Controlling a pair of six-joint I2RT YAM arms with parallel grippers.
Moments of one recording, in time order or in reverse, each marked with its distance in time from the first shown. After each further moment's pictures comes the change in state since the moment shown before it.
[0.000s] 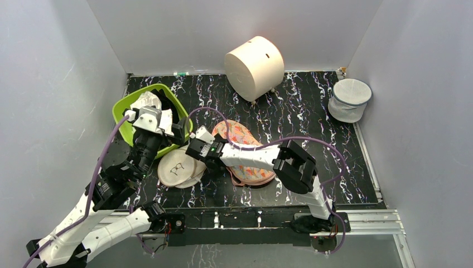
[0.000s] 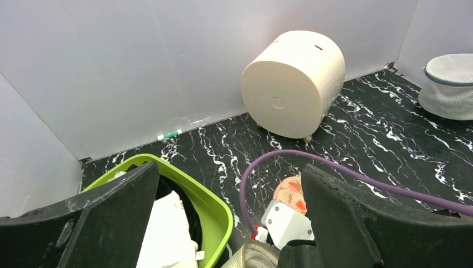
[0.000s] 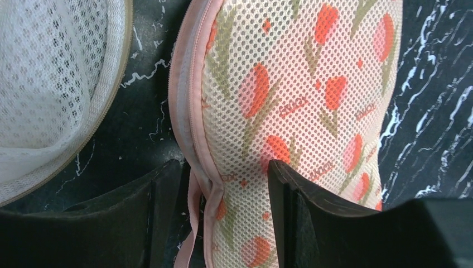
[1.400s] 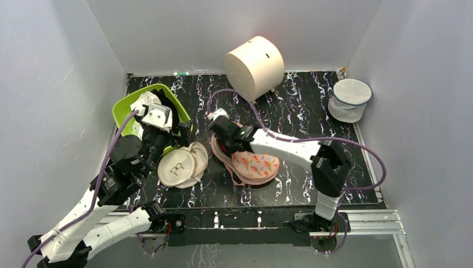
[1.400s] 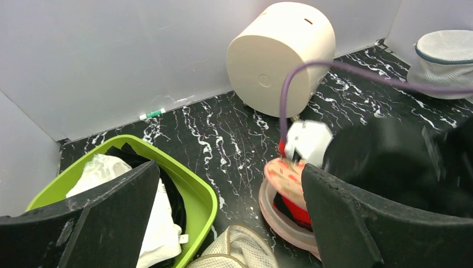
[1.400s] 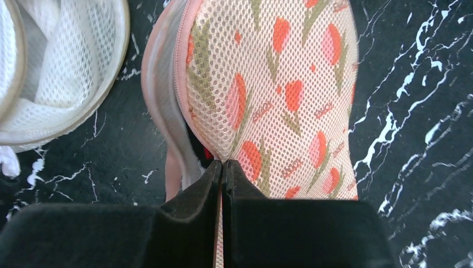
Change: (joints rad) left arm 0.000 0.041 0.014 -0.070 0.012 -0.082; right arm -0.103 -0.265 -0.161 0.079 -0.192 -0.069
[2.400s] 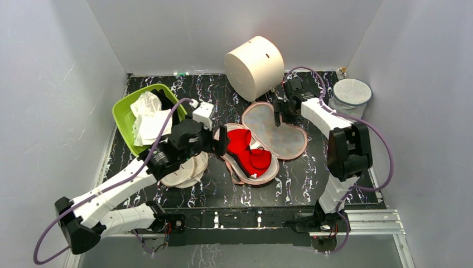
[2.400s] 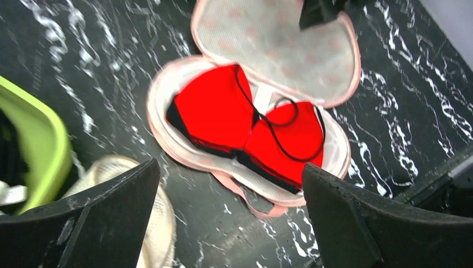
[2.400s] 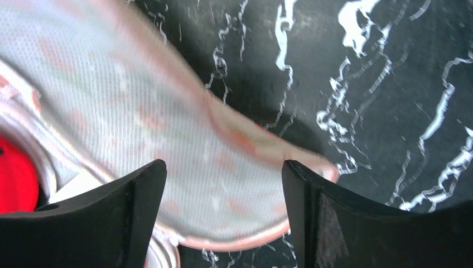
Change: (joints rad) left arm 0.000 0.335 -0.036 -0.076 0.259 -0.400; right arm -0.787 -0.003 -0.078 0.010 -0.355 -0.105
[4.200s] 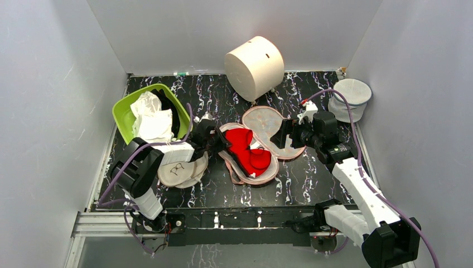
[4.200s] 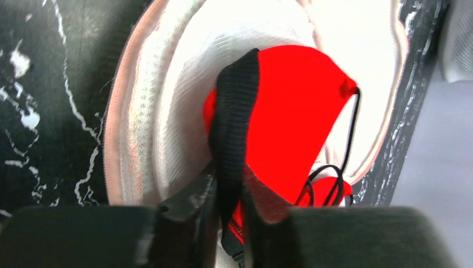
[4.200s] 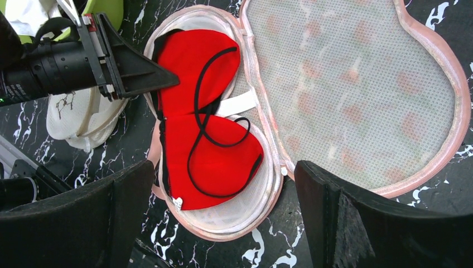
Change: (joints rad) left arm 0.259 0.686 -0.224 0.604 0.306 -0.711; right arm 0.002 -0.871 -0.634 0.318 -0.419 0.116
